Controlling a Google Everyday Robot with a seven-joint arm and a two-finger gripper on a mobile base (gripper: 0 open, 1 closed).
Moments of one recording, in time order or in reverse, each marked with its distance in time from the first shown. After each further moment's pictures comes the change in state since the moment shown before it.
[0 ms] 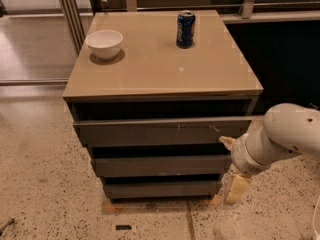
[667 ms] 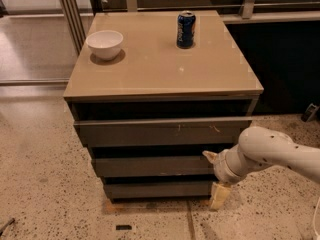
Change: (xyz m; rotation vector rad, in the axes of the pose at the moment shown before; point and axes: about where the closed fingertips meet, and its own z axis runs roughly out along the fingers) arm 0.005 -0.001 0.113 -0.065 -0.069 -0.062
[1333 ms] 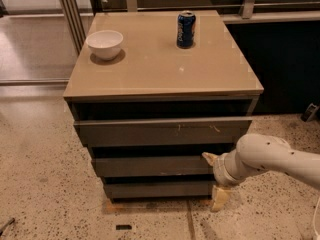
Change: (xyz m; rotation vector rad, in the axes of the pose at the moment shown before) arm 0.014 -0.001 0.013 0.036 0.033 -0.058
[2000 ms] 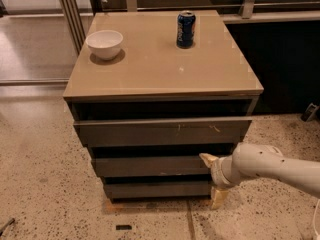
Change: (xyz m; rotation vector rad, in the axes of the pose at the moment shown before) arm 0.020 -0.017 0.038 0.081 0.015 -0.119
